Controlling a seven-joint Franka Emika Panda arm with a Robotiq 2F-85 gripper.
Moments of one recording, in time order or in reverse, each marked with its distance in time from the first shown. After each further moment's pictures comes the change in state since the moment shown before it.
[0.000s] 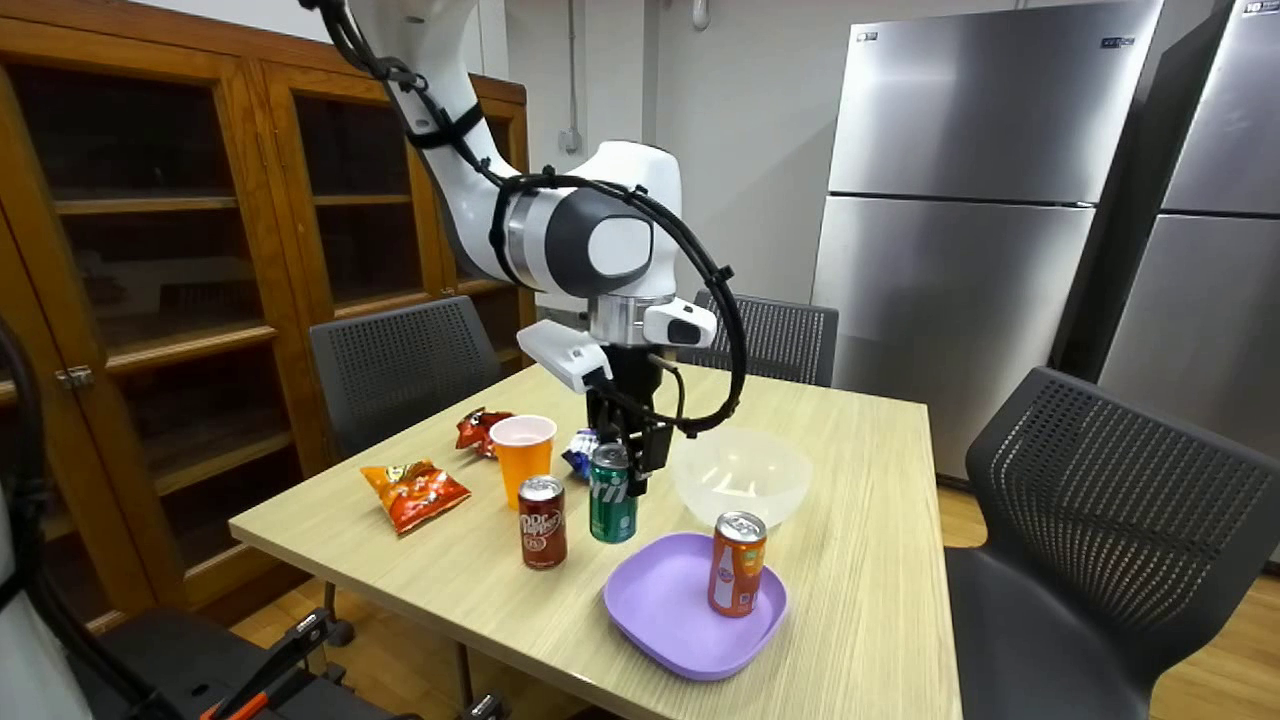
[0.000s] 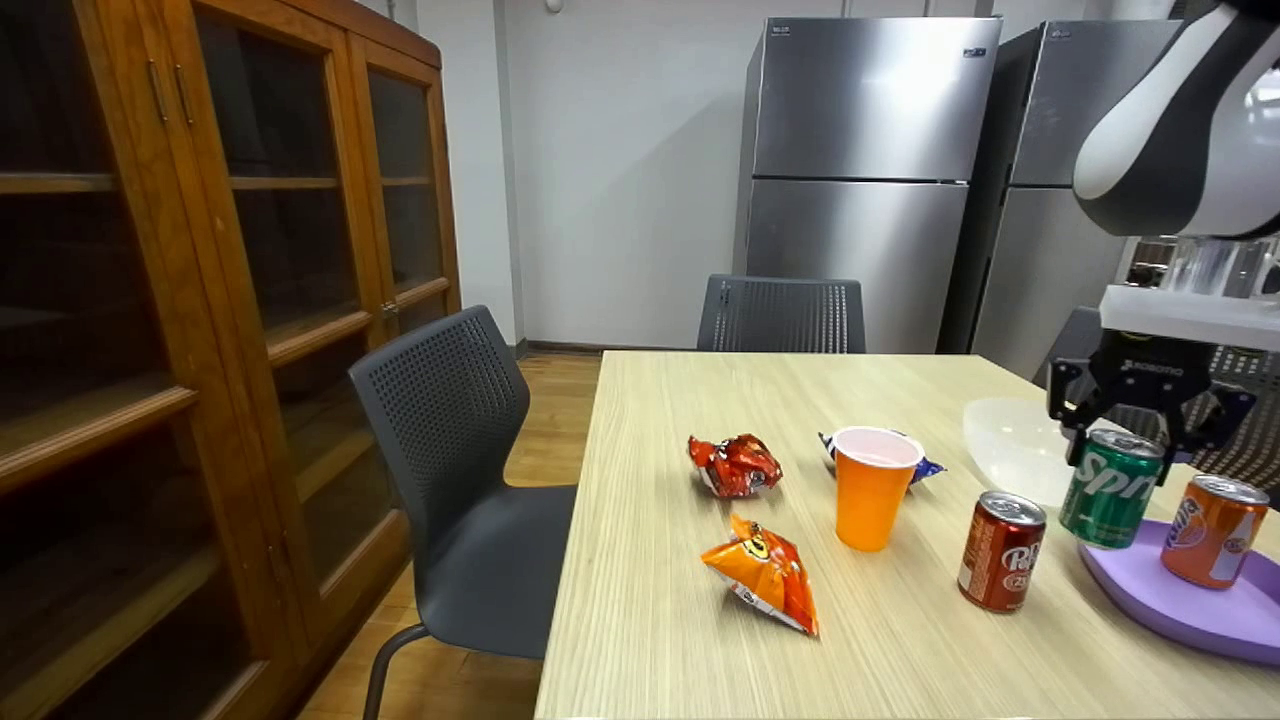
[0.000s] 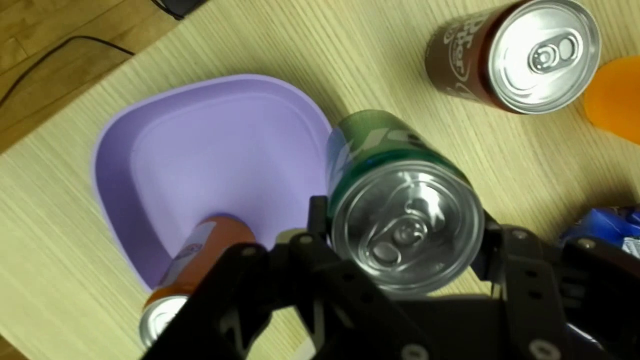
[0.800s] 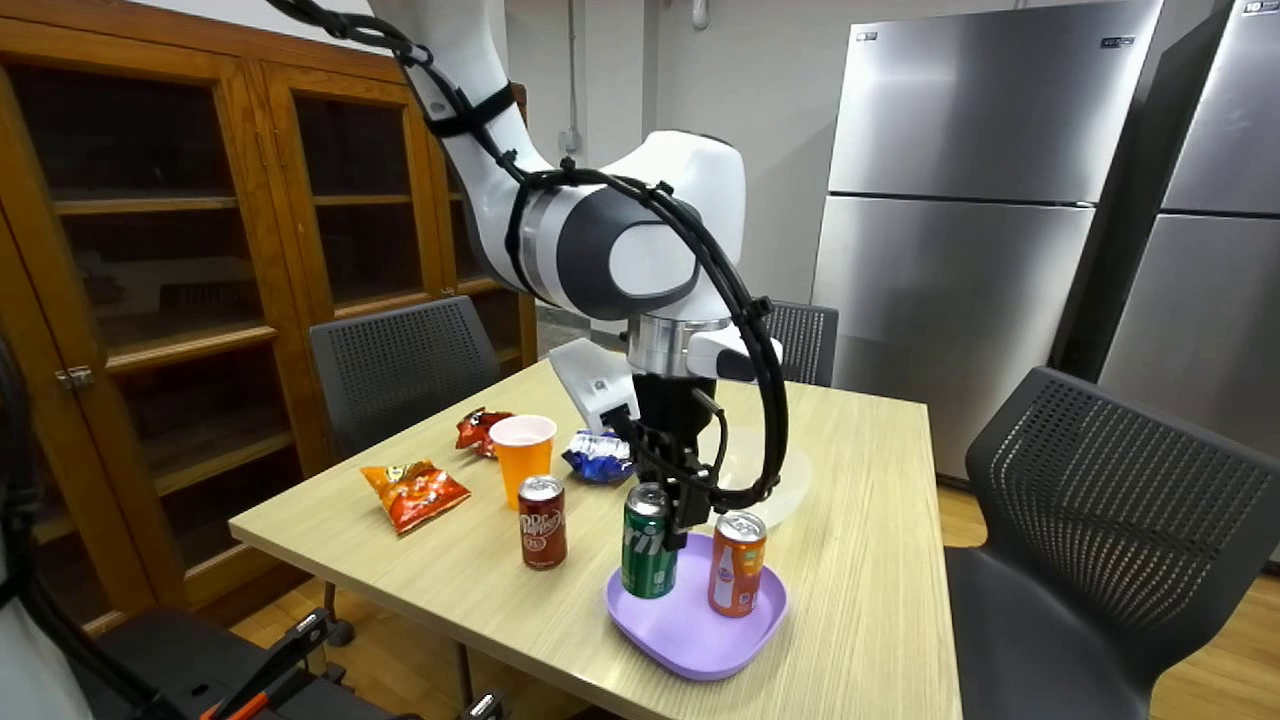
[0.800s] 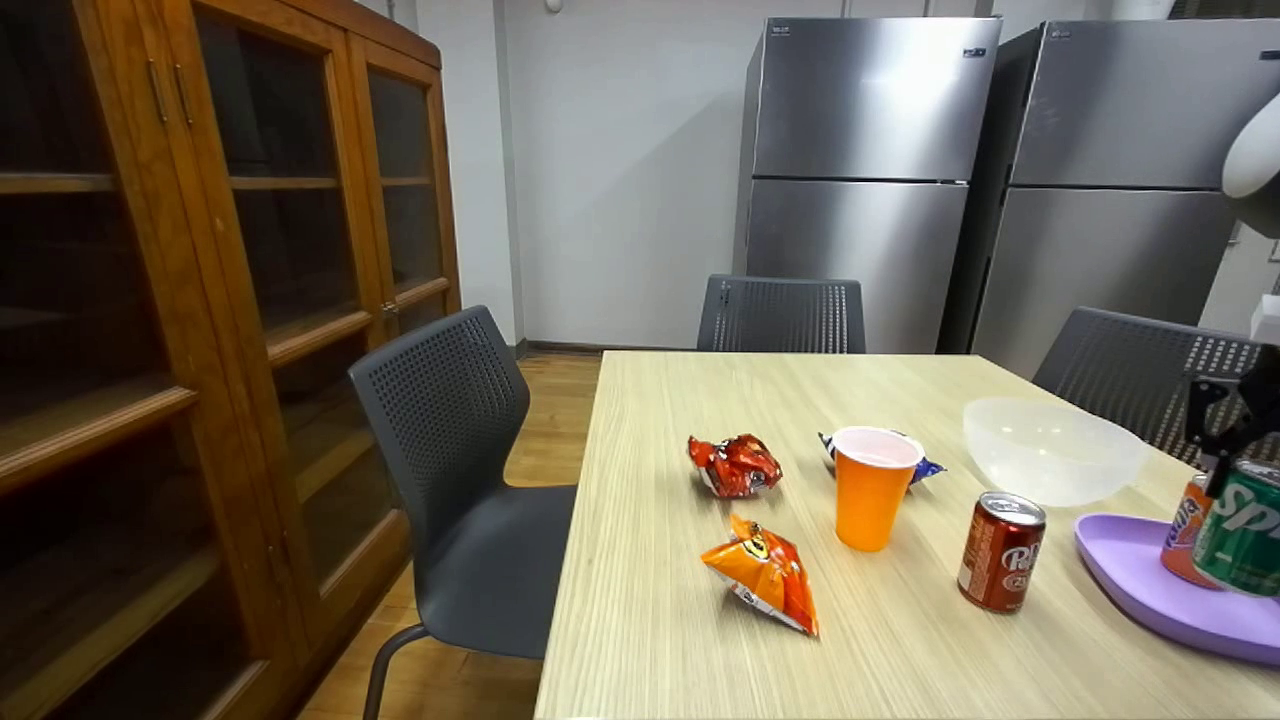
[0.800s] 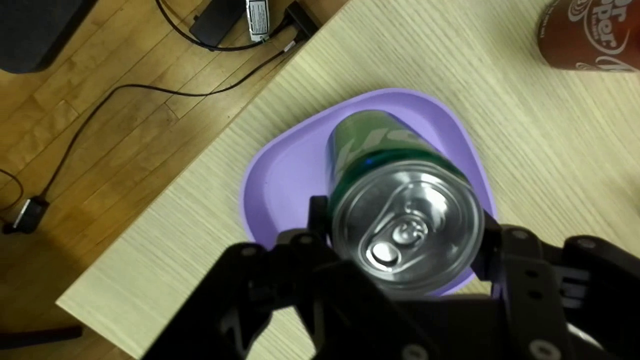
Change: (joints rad) arm -0.097 -0.090 -0.102 -0.119 -0.007 0.027 0.000
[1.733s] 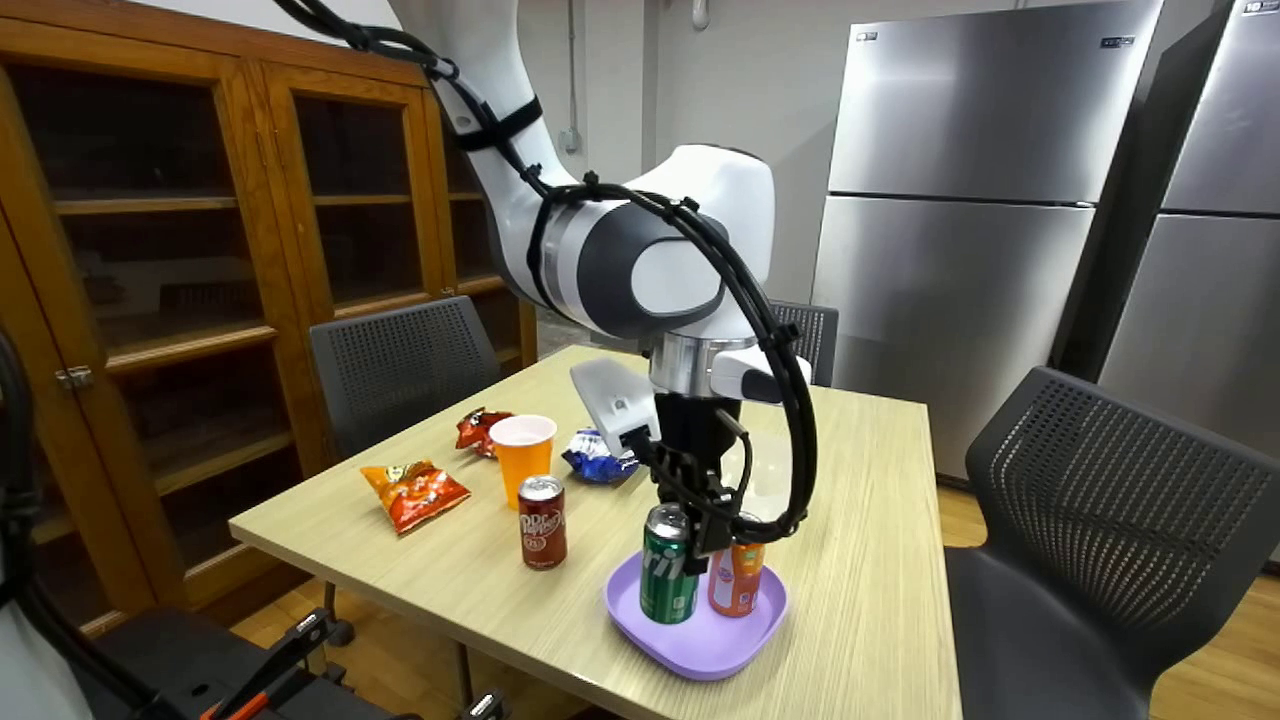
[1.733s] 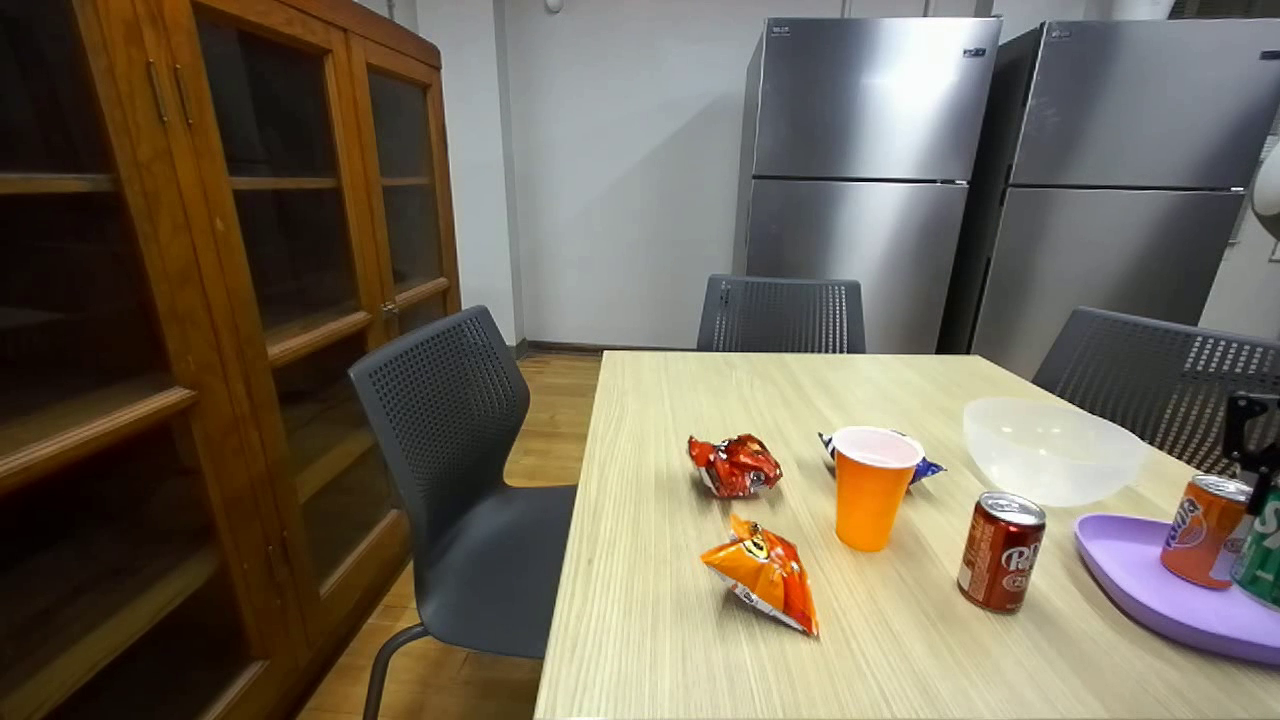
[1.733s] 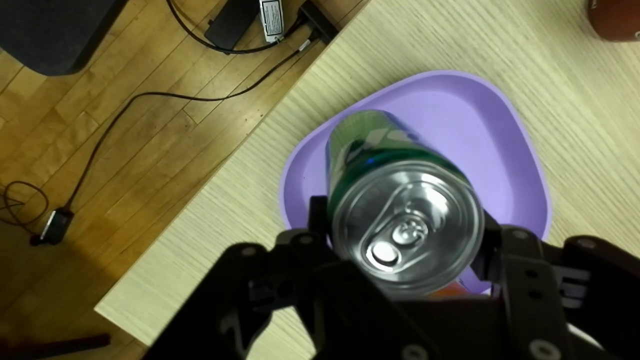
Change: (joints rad) arm -0.031 0.035 -0.027 0.013 -0.006 0.010 0.000
